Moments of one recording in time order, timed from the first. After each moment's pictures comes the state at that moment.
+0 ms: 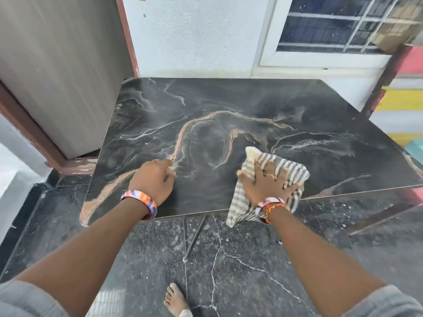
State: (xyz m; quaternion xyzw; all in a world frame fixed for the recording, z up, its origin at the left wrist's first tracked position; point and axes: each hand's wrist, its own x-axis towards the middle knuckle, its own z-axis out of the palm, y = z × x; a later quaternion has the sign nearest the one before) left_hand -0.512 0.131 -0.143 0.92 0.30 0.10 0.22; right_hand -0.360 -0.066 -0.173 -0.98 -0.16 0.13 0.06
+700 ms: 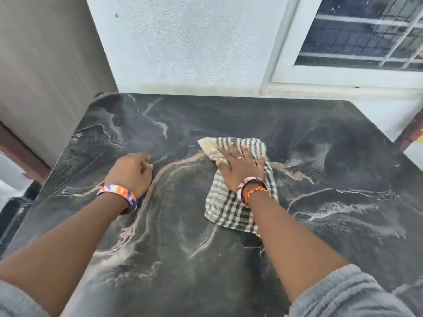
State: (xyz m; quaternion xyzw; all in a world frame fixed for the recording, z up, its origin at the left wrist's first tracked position) left_hand -0.342 0.234 -0.151 0.88 0.40 0.13 0.21; right_hand -0.161 0.073 -0.182 -0.93 -0.35 0.11 0.08
